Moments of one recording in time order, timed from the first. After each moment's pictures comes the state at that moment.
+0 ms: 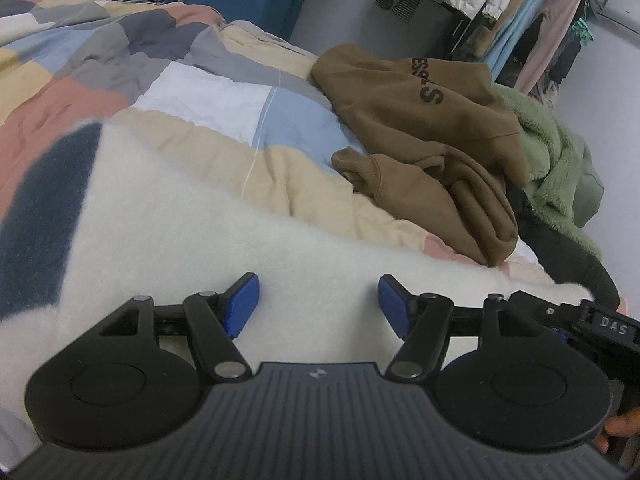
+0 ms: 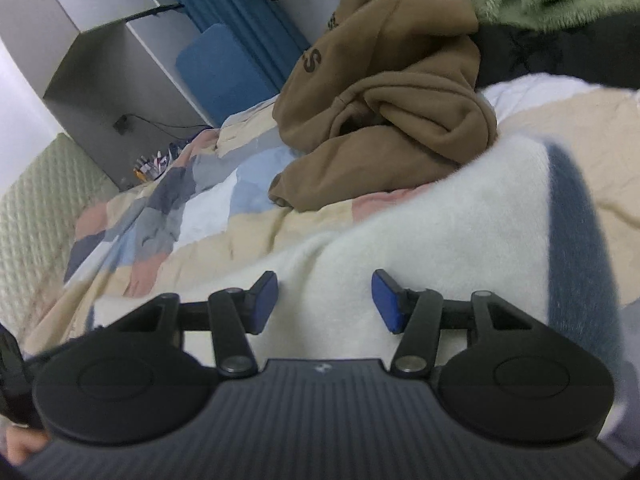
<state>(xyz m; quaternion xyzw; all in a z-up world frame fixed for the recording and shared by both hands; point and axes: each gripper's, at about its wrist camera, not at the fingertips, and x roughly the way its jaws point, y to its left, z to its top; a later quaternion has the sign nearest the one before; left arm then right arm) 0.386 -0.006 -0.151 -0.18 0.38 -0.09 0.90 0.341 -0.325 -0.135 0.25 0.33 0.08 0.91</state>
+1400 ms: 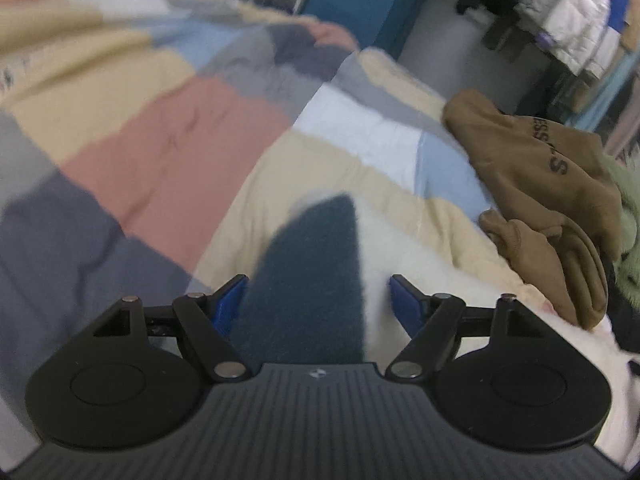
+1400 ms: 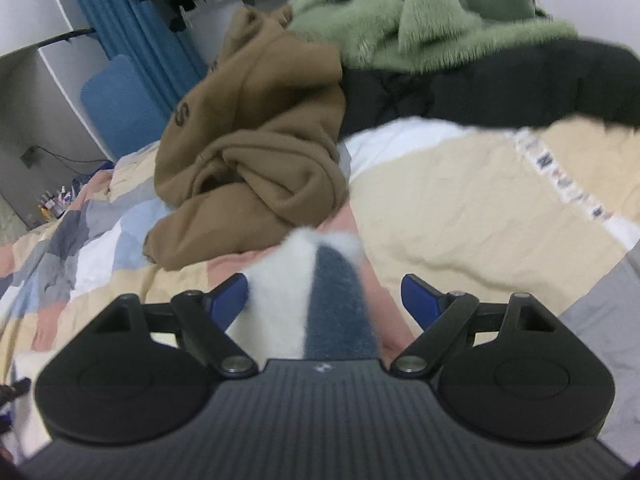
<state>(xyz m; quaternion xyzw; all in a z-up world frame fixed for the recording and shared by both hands) 0.382 0.117 -0.167 -0.23 0.39 0.06 0.89 0.347 -0.402 -0.135 0.23 0.34 -0.09 0.91</state>
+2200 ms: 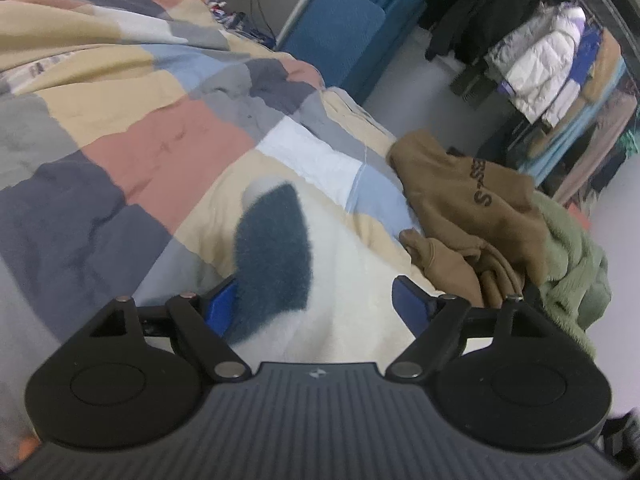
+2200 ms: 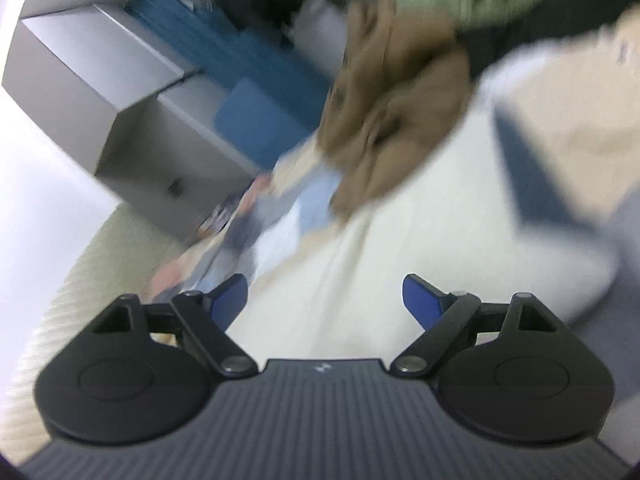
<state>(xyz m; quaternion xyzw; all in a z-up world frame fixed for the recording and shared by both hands) 0.276 0.077 -0.098 -0.28 0.31 0.03 0.91 0.244 -0.319 -0.133 0.40 0.29 0.14 0.86</state>
